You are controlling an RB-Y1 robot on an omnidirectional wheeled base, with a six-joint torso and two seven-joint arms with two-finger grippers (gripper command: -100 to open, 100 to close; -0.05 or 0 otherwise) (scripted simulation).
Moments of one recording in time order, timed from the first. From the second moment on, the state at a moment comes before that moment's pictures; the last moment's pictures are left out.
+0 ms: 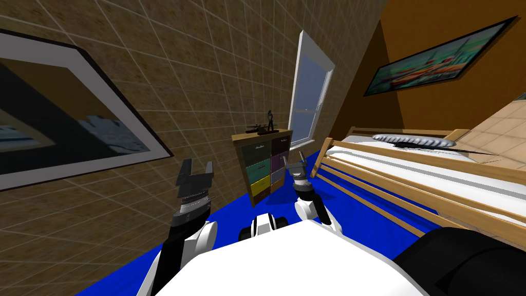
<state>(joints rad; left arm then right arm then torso) 0.47 -0.02 -0.07 -2.39 -0.10 -0.43 0.15 0.41 -0.16 0.15 -2.18 -0.25 -0.57 -0.50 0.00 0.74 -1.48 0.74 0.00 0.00</state>
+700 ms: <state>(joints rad) 0.47 -0.02 -0.07 -2.39 -0.10 -0.43 0.15 0.38 -0.17 0.20 -2.11 -0.32 -0.63 -0.69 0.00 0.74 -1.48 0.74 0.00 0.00</state>
